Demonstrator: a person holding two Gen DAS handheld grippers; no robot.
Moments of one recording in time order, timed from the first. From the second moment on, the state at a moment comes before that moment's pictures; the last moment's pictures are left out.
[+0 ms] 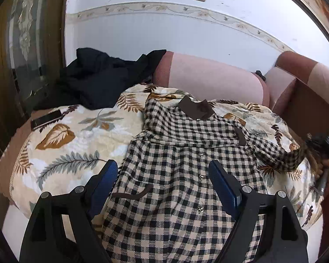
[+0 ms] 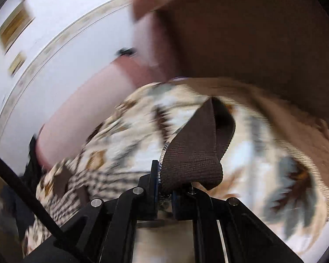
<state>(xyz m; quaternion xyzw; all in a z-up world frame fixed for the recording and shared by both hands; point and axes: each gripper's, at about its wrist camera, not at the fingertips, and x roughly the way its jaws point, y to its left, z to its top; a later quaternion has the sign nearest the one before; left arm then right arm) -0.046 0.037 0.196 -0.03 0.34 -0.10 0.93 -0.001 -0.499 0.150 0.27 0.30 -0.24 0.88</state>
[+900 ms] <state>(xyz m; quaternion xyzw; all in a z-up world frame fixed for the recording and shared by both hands) -0.017 0.157 0.130 -0.10 0.38 -0.04 0.92 0.286 0.010 0.017 -0.14 0.48 0.13 0.86</state>
